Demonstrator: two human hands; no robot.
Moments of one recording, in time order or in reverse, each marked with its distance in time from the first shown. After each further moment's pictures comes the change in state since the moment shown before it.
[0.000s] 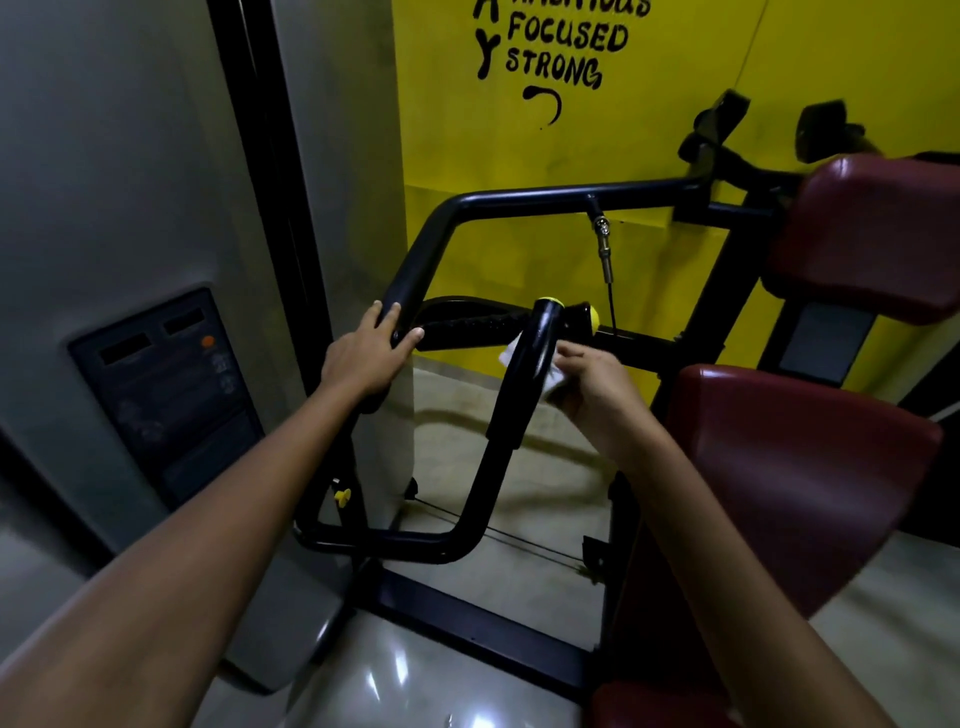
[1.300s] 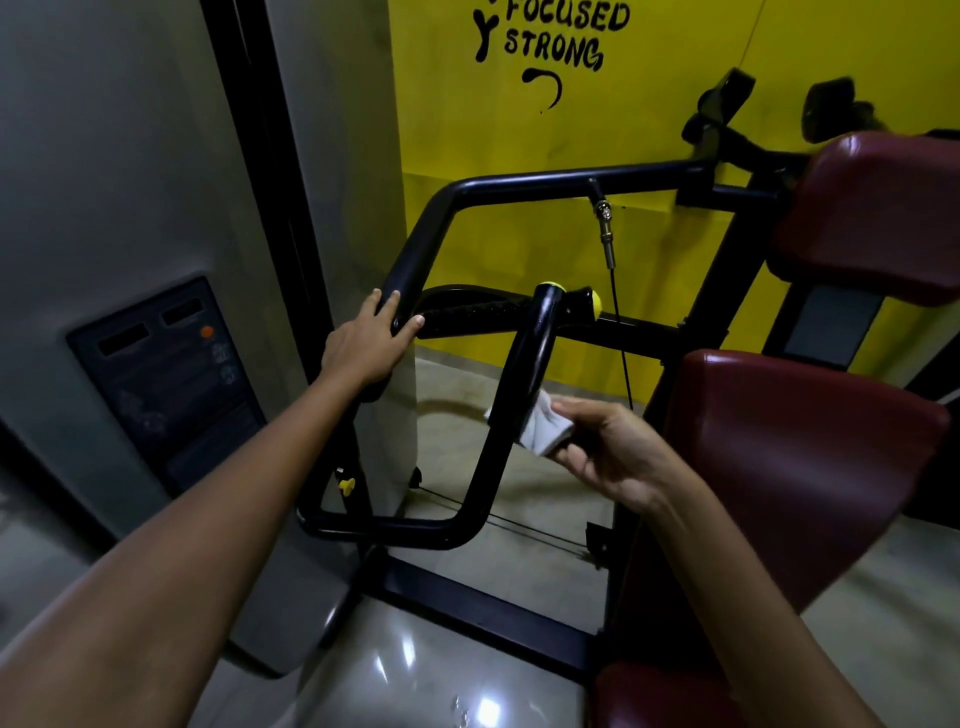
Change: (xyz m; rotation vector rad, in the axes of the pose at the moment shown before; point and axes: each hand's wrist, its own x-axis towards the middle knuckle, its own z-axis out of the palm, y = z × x) left_hand -0.001 0.003 0.000 0.023 0.017 -0.006; right_hand -0.047 0.016 -0.009 0.465 -0.123 0.342
